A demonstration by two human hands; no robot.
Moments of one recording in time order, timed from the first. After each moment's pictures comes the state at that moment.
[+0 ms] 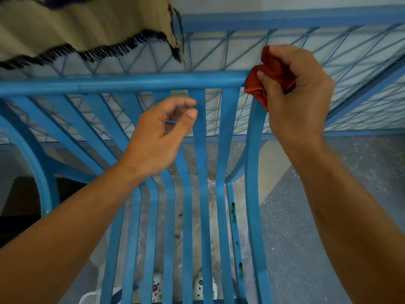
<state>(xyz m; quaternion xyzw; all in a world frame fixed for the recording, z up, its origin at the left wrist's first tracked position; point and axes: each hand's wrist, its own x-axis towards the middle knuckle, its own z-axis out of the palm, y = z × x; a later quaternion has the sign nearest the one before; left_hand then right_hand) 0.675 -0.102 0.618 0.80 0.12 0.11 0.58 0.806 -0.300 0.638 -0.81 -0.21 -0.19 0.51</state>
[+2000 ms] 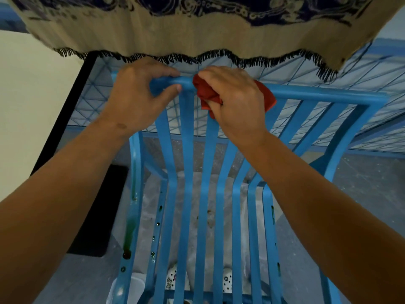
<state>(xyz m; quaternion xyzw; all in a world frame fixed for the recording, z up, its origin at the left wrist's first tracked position) 0.598 0.143 0.652 0.93 0.06 0.23 0.27 0.703 -0.047 0.632 -0.80 -0.47 -0.26 0.28</state>
